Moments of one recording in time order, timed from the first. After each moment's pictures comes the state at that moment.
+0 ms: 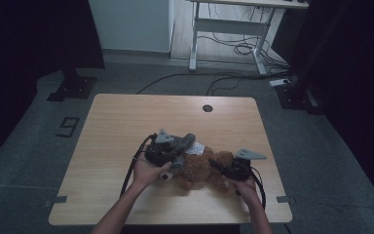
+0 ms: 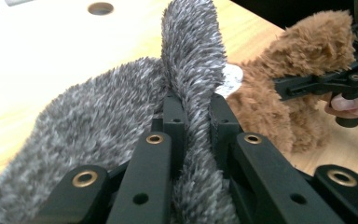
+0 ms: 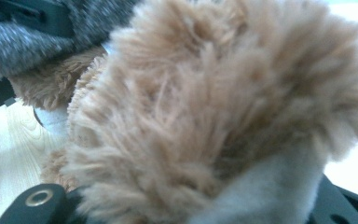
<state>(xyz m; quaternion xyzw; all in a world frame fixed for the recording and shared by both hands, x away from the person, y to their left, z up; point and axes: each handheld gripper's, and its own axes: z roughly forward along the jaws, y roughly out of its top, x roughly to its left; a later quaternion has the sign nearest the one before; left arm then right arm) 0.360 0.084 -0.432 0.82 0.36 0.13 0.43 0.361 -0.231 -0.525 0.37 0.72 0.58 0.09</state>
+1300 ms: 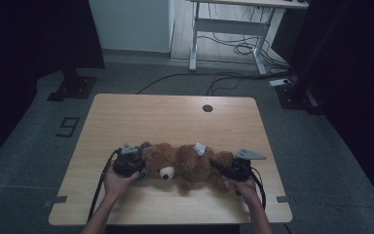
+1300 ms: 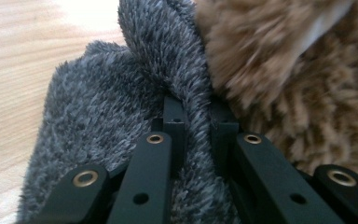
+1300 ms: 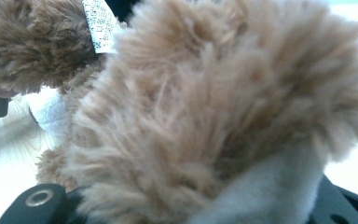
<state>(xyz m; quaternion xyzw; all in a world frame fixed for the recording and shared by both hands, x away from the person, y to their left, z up) 0.359 0.181 -0.509 0.78 0.47 0.13 0.38 0.361 -0.231 -0.525 0.37 0.72 0.57 0.10</state>
